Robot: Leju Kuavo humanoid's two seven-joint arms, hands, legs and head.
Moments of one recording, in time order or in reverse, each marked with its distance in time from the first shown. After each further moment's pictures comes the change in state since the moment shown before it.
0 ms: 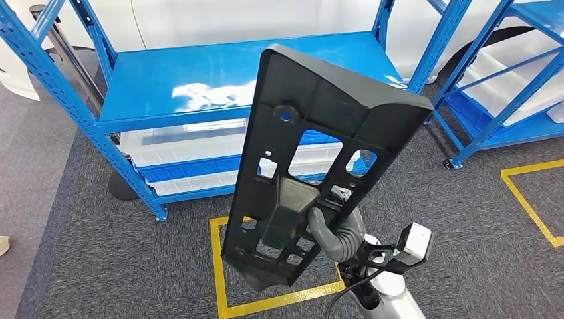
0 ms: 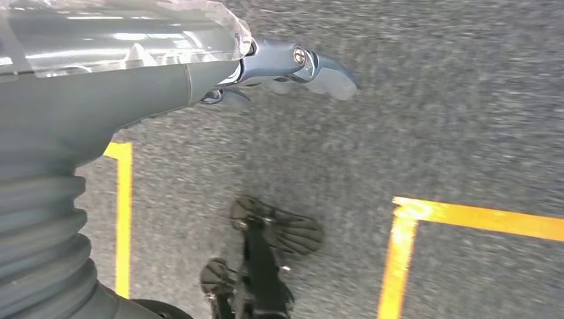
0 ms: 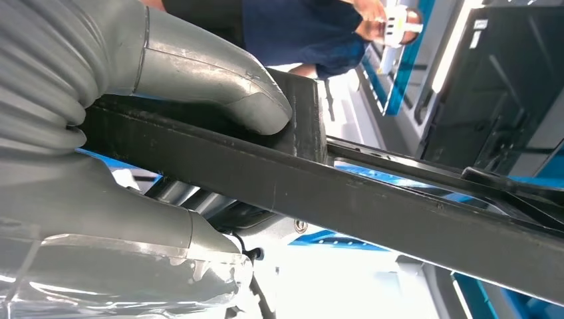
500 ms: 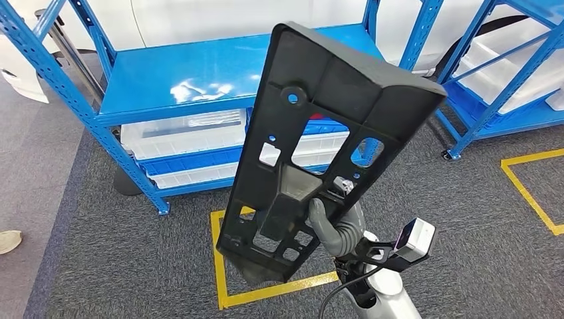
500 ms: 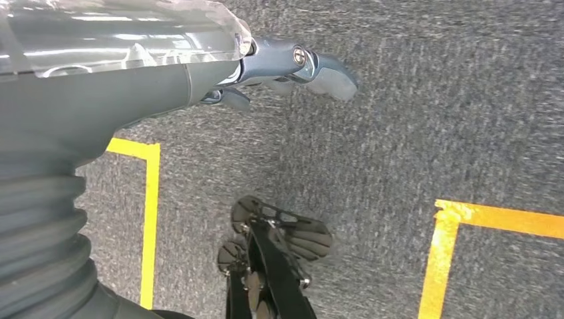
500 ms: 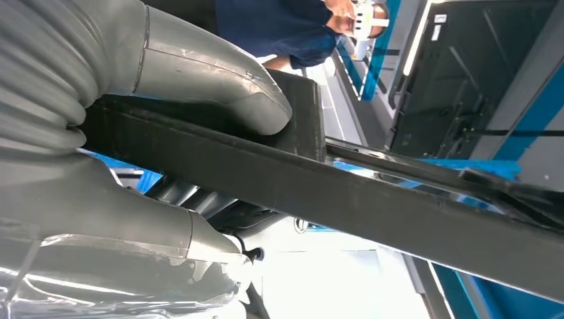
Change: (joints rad) left arm 0.004 0.005 -0.006 0.001 0.000 0.007 0.029; right arm -0.003 0.048 -0.011 -0.024 -0.003 -0.021 0.026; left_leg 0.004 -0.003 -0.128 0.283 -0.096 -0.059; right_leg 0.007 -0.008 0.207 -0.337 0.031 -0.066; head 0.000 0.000
